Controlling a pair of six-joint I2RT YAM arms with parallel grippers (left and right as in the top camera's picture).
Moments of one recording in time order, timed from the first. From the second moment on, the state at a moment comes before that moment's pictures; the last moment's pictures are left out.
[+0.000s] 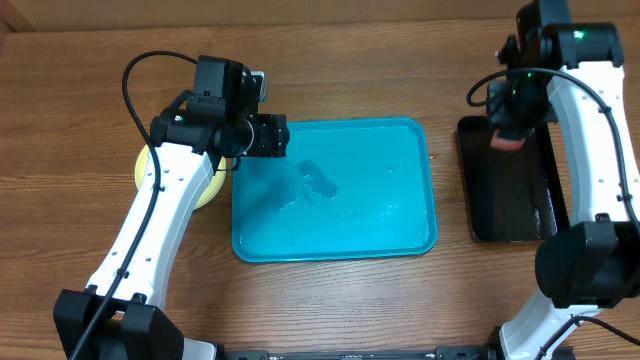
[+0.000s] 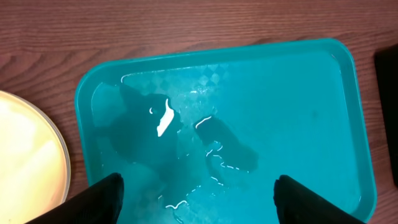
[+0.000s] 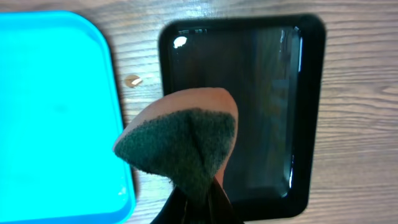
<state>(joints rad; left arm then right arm) -0.20 1.60 1.40 -0.86 0.19 -0.17 -0.01 1.91 1.92 -1.44 0.07 0.00</state>
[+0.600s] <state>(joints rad) -0.20 1.60 1.40 -0.84 0.19 -0.17 -0.10 1.91 1.60 -1.20 0.07 -0.07</state>
